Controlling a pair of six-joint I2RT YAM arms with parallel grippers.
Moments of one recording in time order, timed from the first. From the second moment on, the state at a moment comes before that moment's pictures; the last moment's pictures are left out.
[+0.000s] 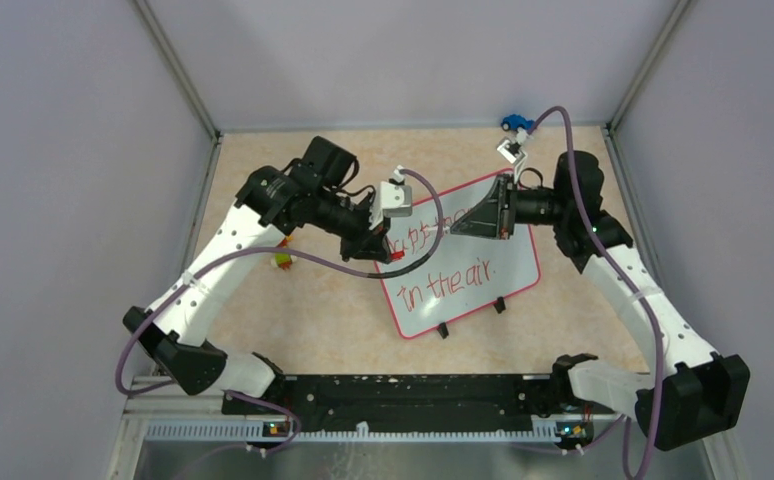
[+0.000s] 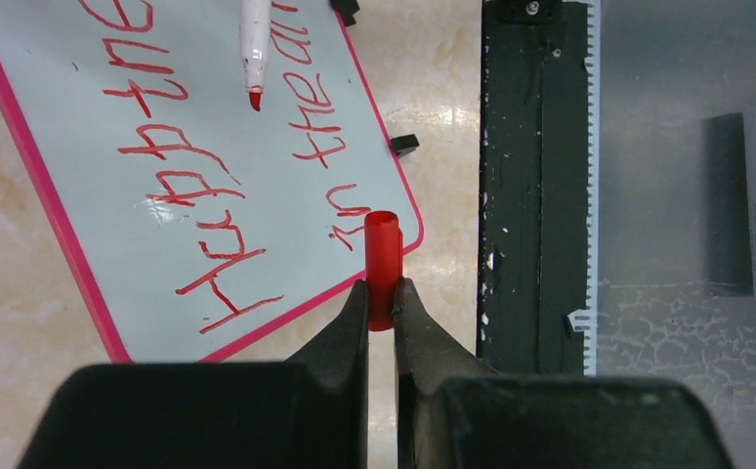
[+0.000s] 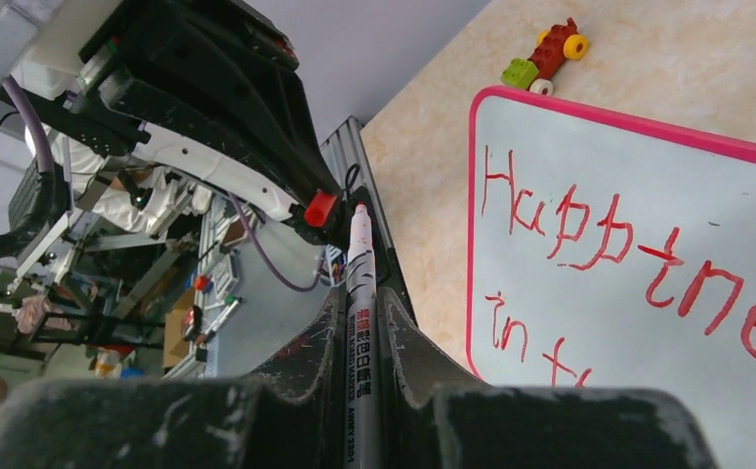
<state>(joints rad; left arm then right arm) -0.64 1.41 1.69 -1.22 0.74 0.62 0.29 1.11 1.02 -0.15 -1.10 0.50</state>
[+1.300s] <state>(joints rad) -0.71 1.42 1.61 -1.11 0.59 0.52 0.38 1.15 0.99 -0.21 -1.12 0.44</state>
